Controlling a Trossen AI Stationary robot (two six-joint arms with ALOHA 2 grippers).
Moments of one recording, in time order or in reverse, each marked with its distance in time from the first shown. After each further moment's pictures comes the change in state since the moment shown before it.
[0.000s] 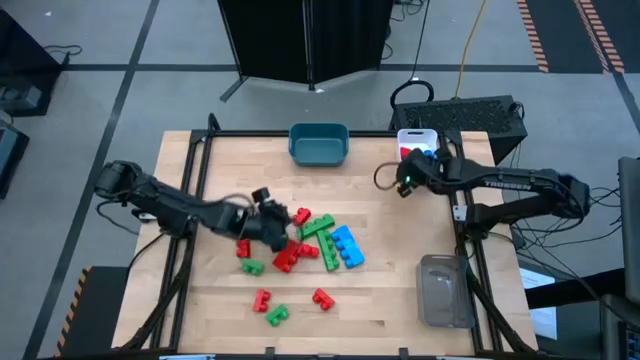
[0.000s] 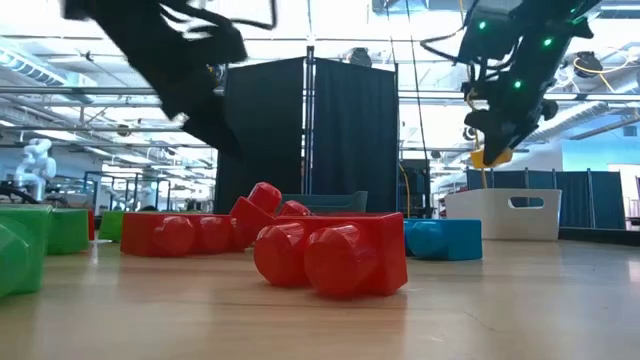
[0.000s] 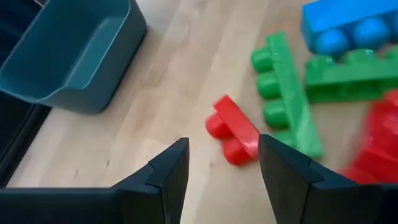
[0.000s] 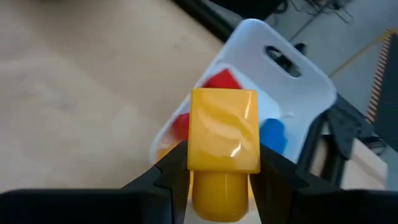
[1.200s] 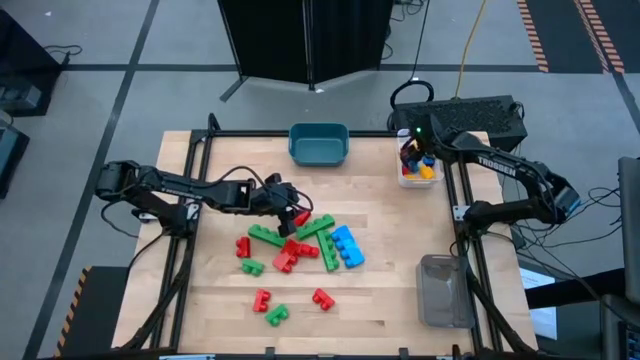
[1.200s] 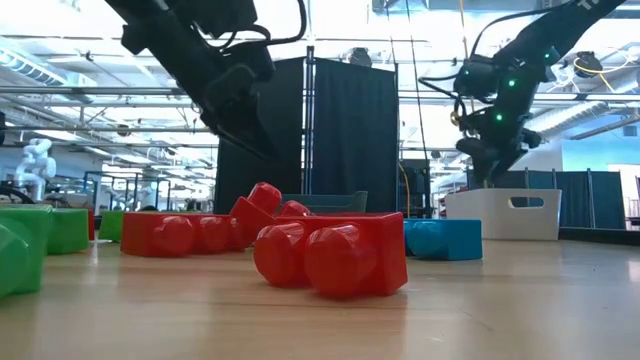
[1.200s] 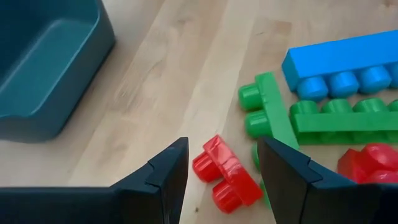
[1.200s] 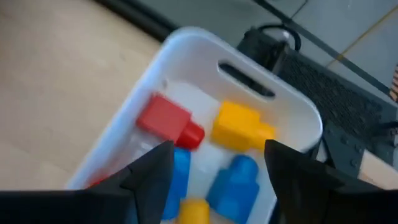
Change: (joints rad) left arm 0.230 0.001 -0.001 0.163 0.345 0.105; right arm -0.516 0.118 0.000 0.307 -0.300 -0.400
